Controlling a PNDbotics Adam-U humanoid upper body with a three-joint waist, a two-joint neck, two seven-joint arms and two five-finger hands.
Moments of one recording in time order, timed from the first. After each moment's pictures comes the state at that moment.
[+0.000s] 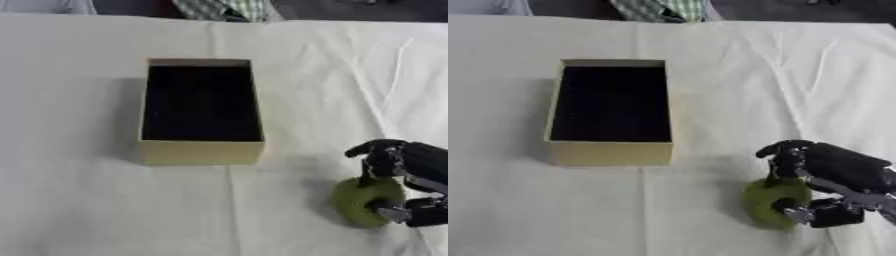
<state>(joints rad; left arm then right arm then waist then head) -0.17 0.41 0.43 -1.97 0.01 -0.33 0.38 -0.10 -1.03 0.27 -1.88 0.49 -0.46 0.08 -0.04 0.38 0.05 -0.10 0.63</state>
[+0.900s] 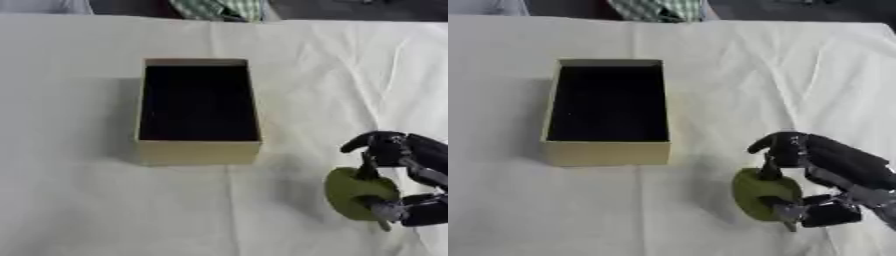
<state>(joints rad) -0.16 0.41 0.43 -1.97 0.01 -0.33 0.38 -0.11 -1.03 0.26 -1.96 0.32 -0.47 0.01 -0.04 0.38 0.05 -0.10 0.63</state>
